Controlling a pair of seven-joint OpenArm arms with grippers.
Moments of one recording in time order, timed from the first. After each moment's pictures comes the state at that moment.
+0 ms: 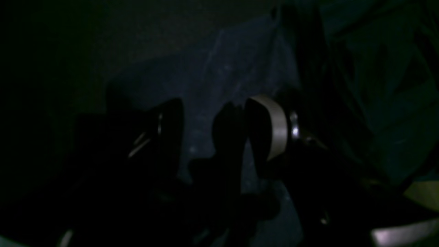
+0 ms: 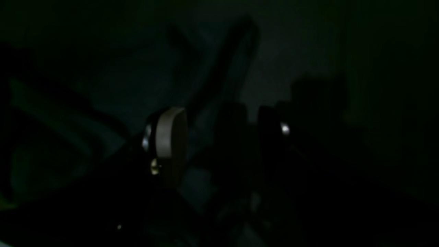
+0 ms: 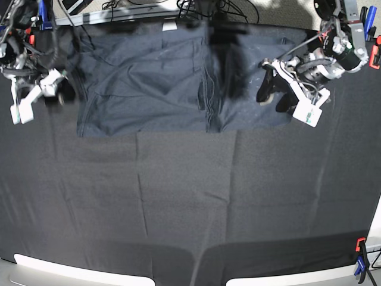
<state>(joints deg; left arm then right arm) 18.9 -6.1 -13.3 107.0 -27.8 -37.1 45.2 -16.7 18.7 39.4 97.0 45.3 36.4 -69.0</state>
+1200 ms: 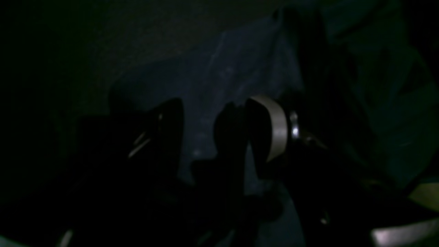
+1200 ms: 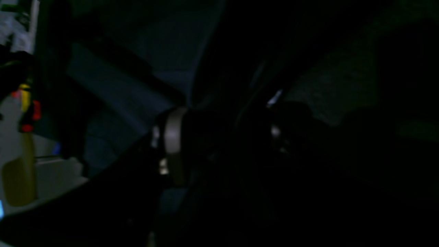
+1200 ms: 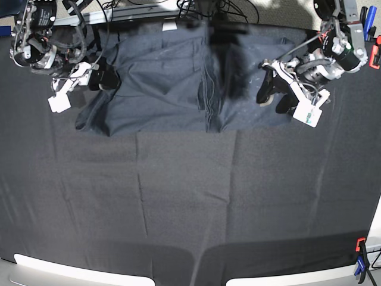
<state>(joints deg) 18.8 -6.1 -13.3 106.9 -25.3 -37.1 44.9 -16.6 18.2 26.3 85.8 57.0 36.4 -65.9</state>
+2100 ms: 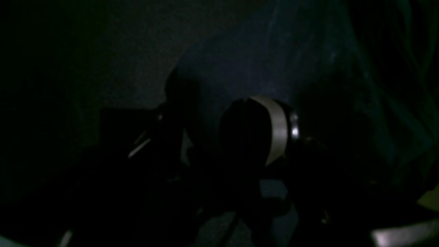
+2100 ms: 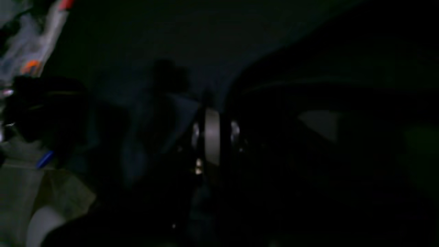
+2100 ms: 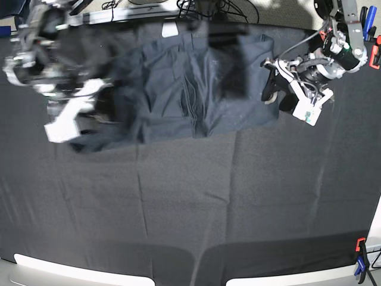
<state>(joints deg) 18.9 -6.1 -13.3 106.9 -21.1 -37.1 43.9 -12.3 7.4 24.7 109.6 53.3 36.3 -71.2</state>
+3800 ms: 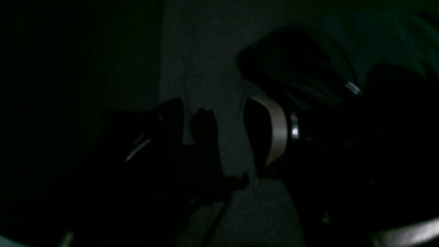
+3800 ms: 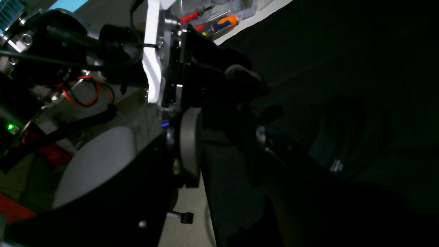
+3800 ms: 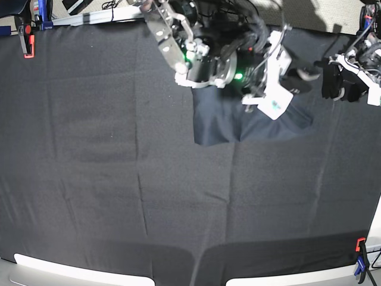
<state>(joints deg) 25.4 -11.3 -36.5 106.8 -33.6 -37.5 42.3 -7.2 -8.6 -31.4 100.8 27.3 35.4 -43.8</state>
